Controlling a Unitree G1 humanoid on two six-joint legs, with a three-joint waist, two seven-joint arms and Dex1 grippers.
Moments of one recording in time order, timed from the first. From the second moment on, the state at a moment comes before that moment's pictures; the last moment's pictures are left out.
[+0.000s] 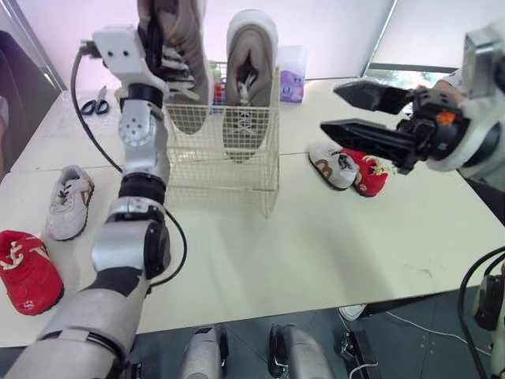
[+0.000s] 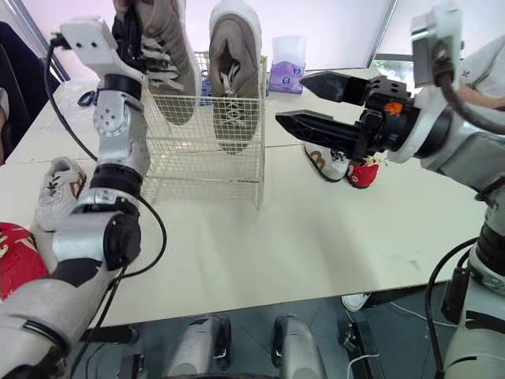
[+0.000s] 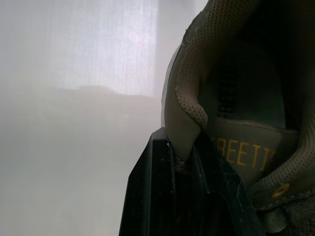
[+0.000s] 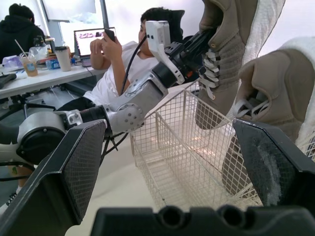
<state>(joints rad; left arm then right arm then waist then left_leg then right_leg) -1.13 0.26 0.26 0.84 -0.19 -0.47 -0.13 -0.77 -0.86 -0.31 -0.38 1.22 1.03 0.62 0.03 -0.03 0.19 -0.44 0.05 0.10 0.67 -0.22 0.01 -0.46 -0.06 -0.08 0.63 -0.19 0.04</state>
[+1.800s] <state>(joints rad) 0.01 1.02 0.68 -0.62 -1.07 0.96 -0.77 -1.07 -0.80 0.37 -0.14 0.55 0.79 1.24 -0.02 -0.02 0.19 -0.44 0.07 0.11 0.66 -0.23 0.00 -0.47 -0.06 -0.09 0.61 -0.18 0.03</state>
